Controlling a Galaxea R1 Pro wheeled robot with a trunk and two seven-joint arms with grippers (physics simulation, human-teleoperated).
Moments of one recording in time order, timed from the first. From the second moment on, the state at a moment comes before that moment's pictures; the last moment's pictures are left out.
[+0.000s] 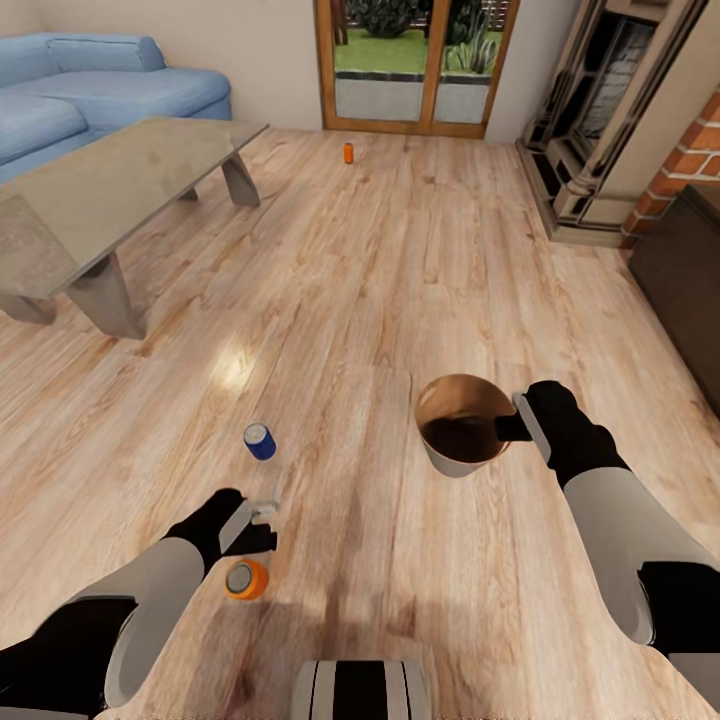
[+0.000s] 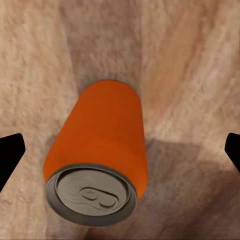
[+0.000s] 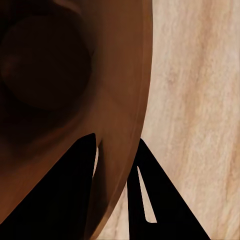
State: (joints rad) left arm -0.94 -0.02 0.01 -0.26 0.14 0.75 0.17; right arm -1.09 -0.13 0.03 -0.74 0.01 1.05 -0.06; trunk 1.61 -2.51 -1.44
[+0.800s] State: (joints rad) left arm -0.90 -0.01 0.02 -0.25 0.15 0.72 0.17; right arm -1.09 -0.13 0.03 -0.73 0.01 1.05 -0.06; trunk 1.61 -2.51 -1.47
